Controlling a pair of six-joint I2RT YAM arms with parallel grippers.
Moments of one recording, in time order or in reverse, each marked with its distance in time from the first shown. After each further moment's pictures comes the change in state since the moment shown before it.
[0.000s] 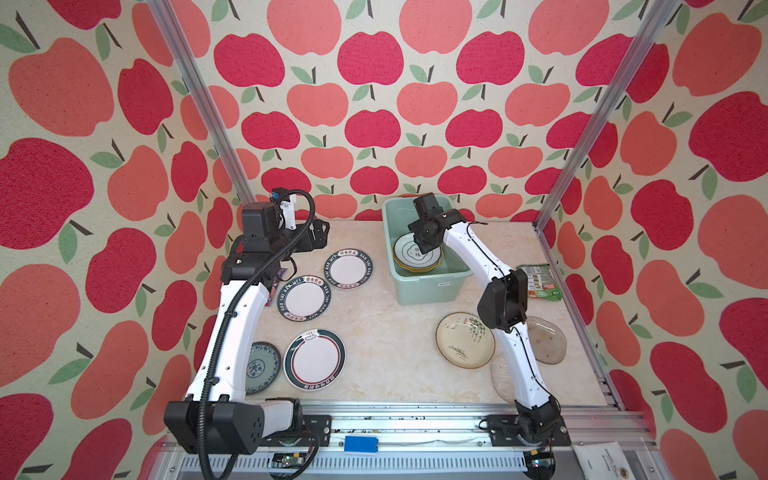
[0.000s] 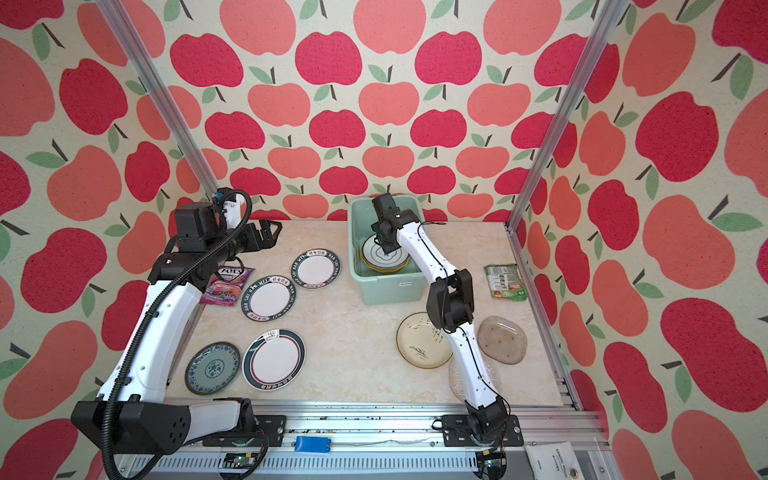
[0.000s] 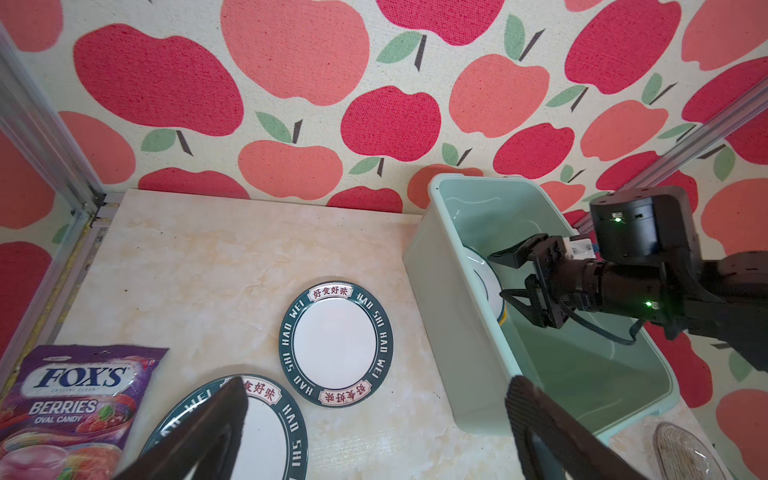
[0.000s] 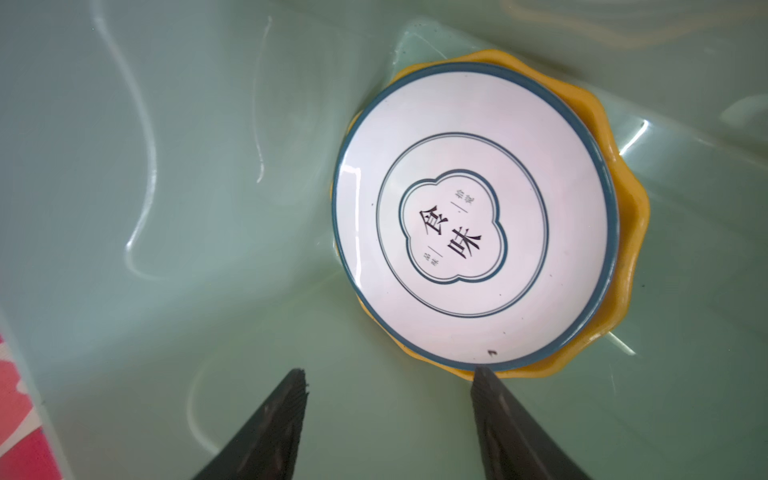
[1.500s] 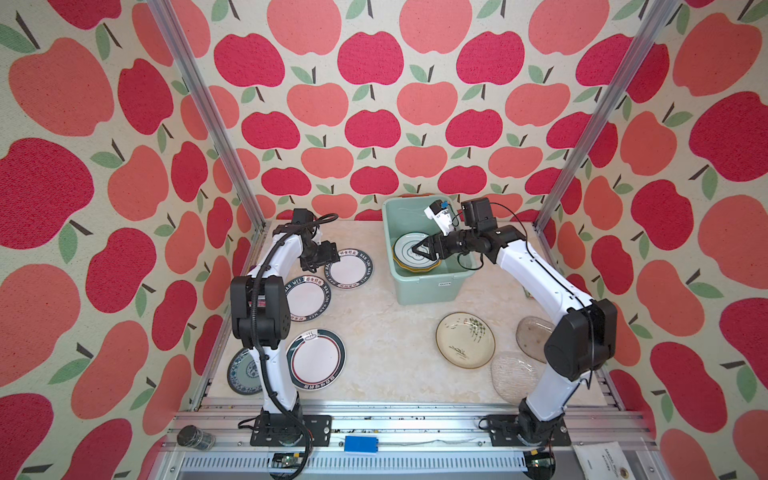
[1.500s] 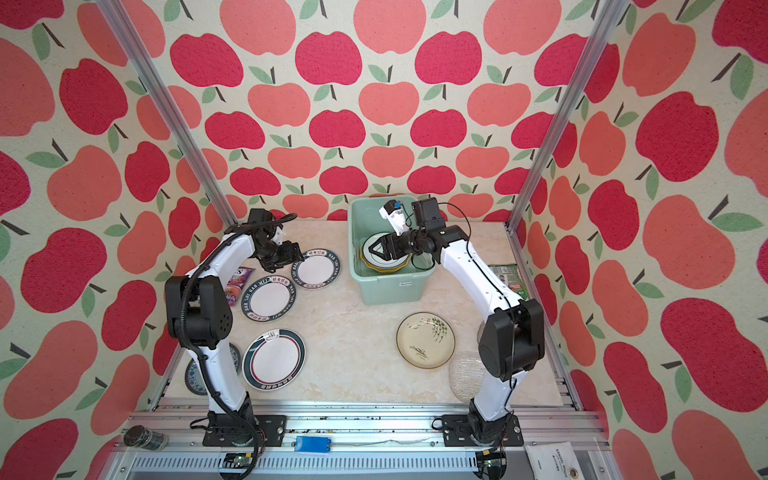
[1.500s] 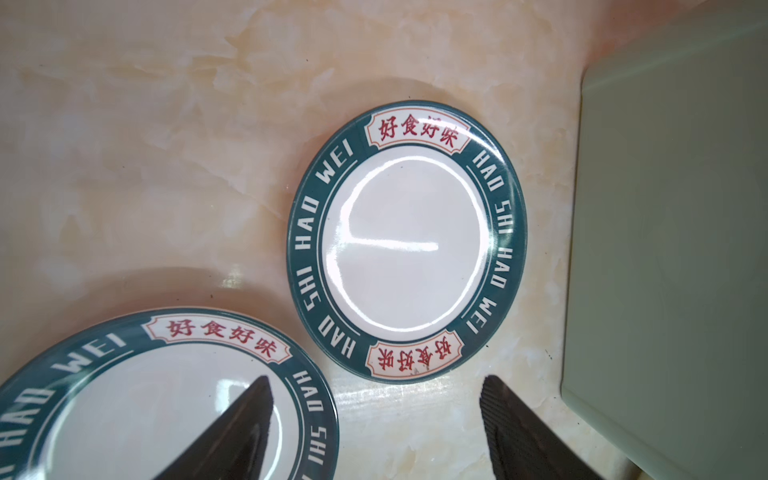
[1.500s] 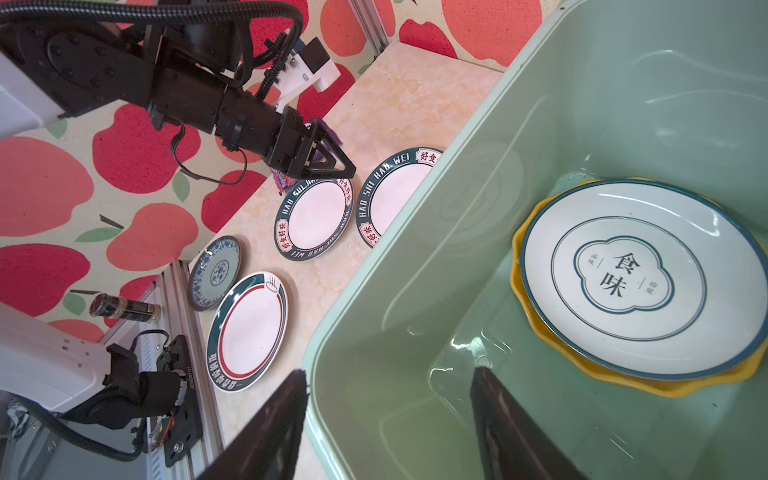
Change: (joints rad) left arm -0.009 0.733 0.259 -0.250 0.003 0.026; right arm -0.080 -0.673 -0.817 0.356 -0.723 -1.450
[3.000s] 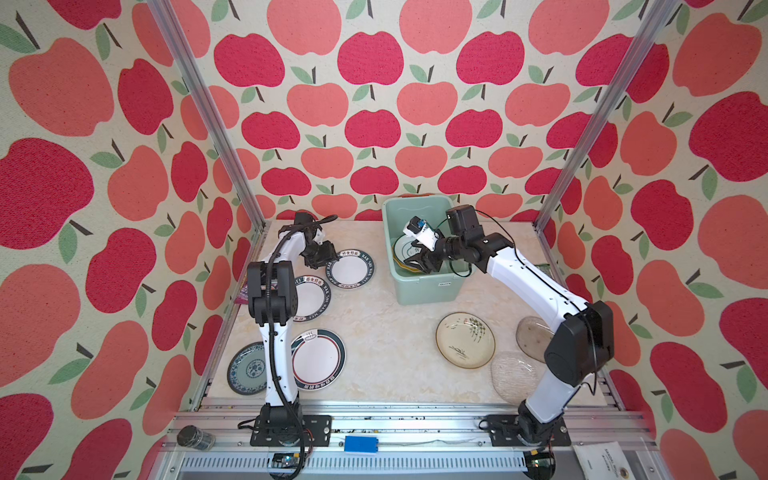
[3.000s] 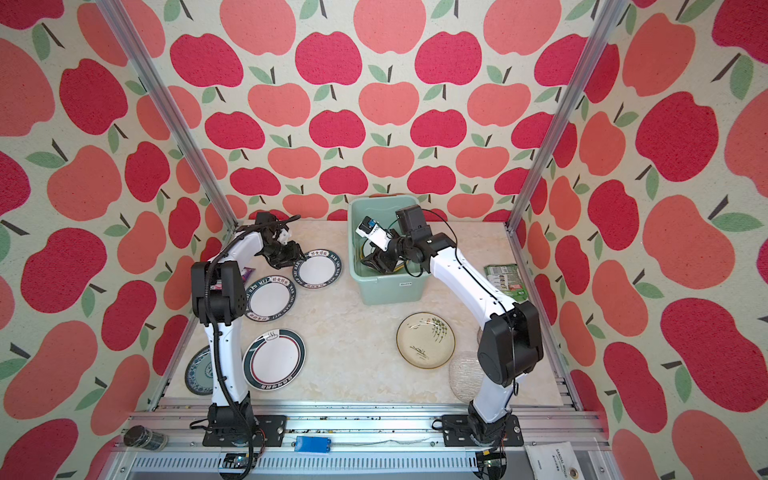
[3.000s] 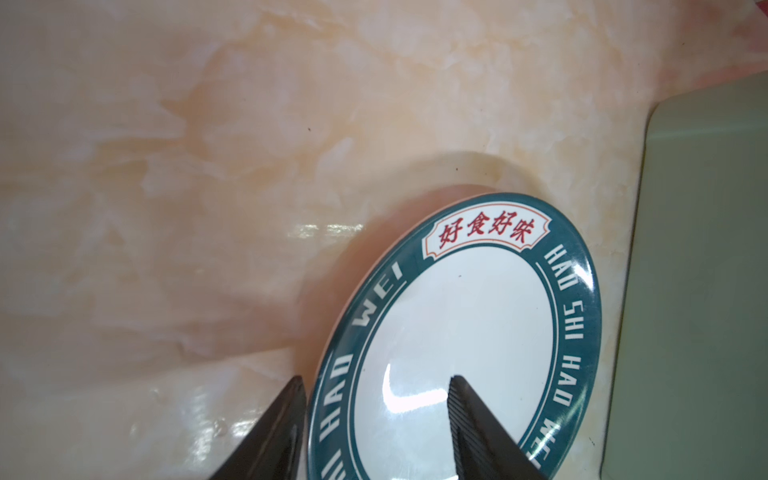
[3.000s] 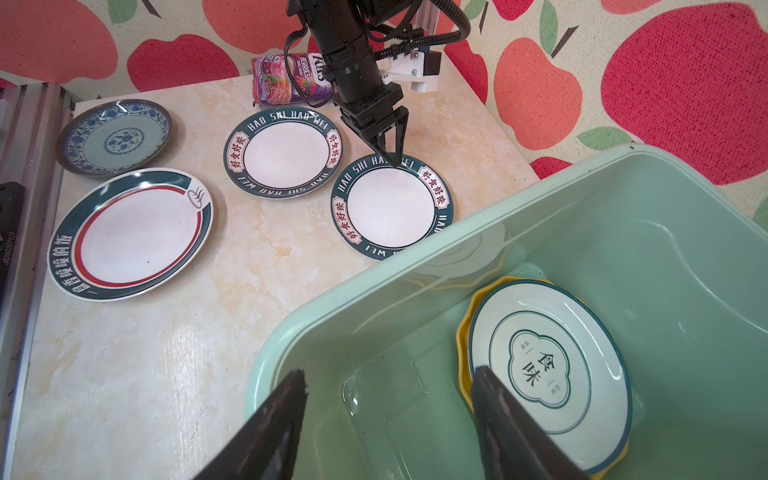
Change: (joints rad) left arm 0.043 0.303 0.226 0.029 0.126 0.040; right arm 0.098 -0.019 -0.055 0.070 0.121 -0.478
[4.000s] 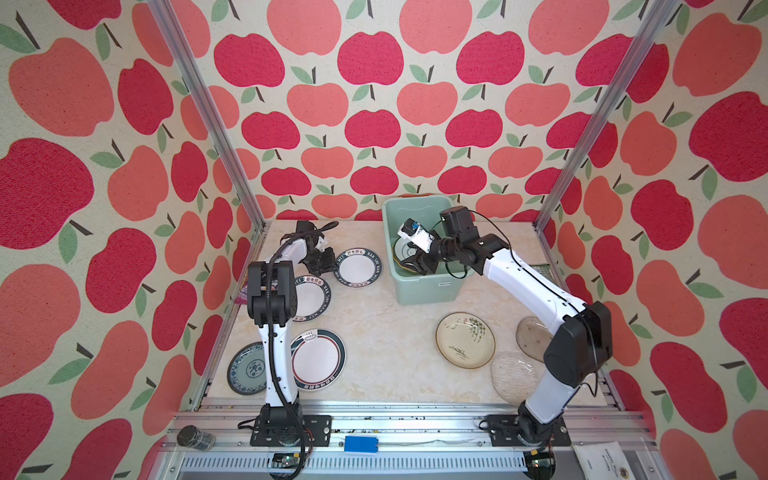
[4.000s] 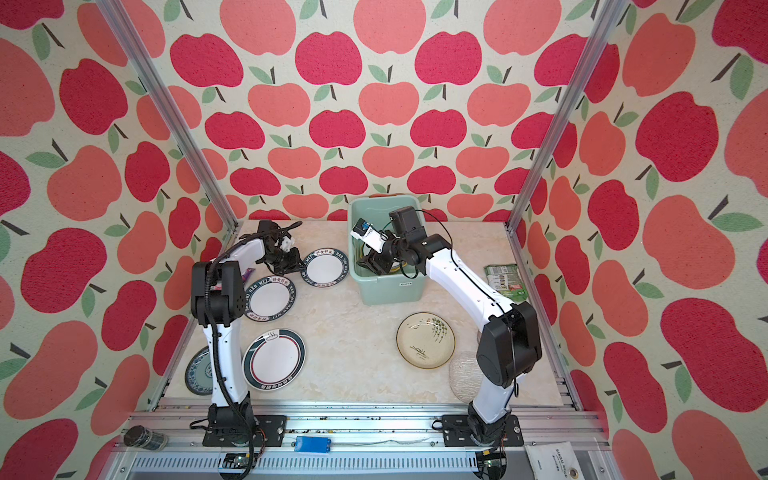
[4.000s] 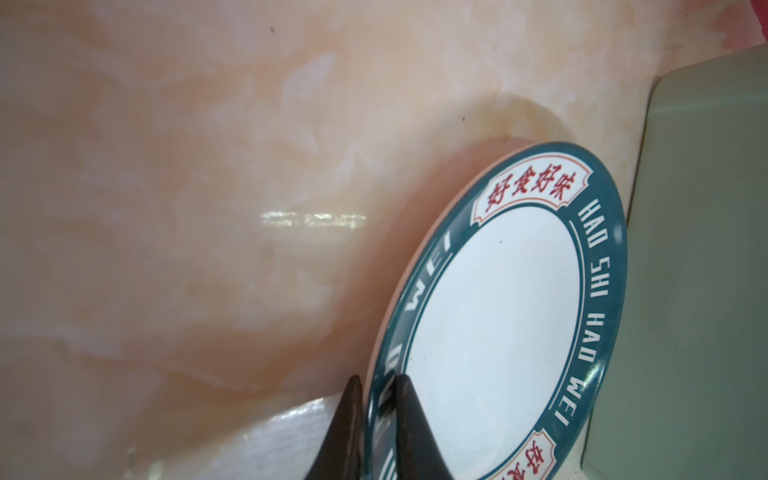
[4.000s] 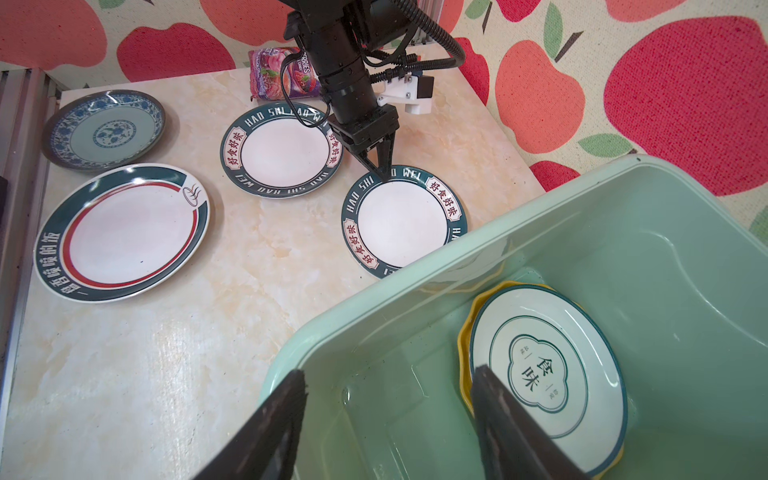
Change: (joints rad) left arm -0.003 -0.033 -0.143 0.112 0.076 -0.060; right arm 0.040 0.000 0.008 -0.001 0.060 0.000
